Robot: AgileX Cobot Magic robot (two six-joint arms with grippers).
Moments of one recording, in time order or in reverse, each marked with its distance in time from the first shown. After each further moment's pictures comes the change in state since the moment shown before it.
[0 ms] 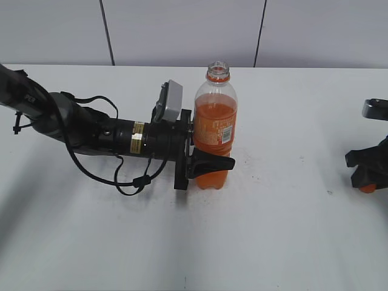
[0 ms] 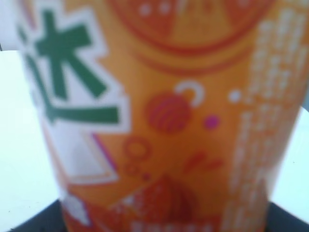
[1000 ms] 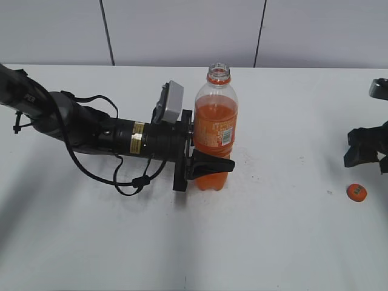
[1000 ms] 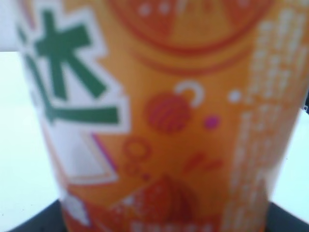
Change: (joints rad) left arm 0.000 0.000 -0.004 0.025 -0.005 0.000; right arm 0.000 -0.045 -0.050 0.026 0.045 0.043
